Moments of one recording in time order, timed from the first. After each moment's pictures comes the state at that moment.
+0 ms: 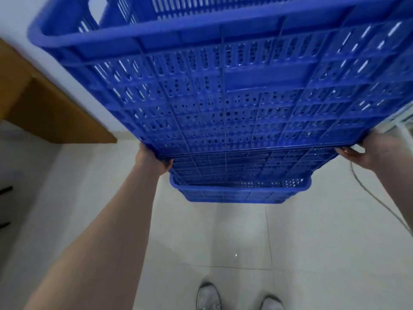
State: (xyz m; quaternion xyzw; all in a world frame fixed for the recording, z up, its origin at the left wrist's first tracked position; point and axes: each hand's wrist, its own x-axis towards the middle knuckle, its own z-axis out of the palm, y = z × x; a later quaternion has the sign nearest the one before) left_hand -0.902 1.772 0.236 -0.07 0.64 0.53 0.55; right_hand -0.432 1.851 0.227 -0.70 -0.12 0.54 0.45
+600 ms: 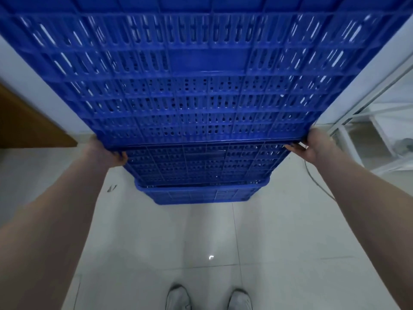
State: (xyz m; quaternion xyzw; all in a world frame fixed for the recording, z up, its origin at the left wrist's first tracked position) left_hand -0.917 1.787 0.247 -0.05 0.65 0.51 0.56; right_hand -0.431 1.838 0.243 -0.69 -0.12 0.54 0.46
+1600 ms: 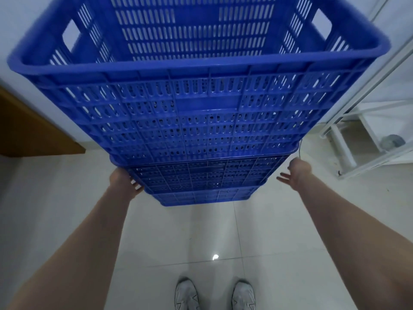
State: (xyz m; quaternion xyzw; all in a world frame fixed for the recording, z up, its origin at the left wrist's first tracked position) left_hand -0.874 1.716 0.266 -0.06 0.72 0.47 0.50; right_hand -0.451 1.765 0.244 -0.75 -0.07 0.52 0.40
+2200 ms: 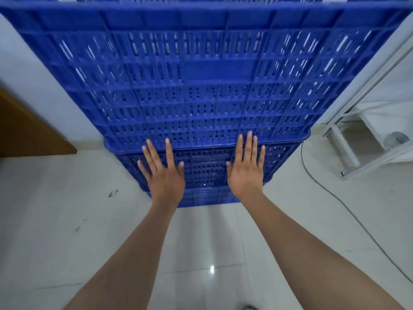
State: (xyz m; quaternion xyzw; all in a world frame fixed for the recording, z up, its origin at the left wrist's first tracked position) left_hand -0.802 1.689 0.142 0.60 0.79 0.14 -0.01; right_hand -0.595 1.713 0.156 -0.71 -0.70 -0.04 0.05
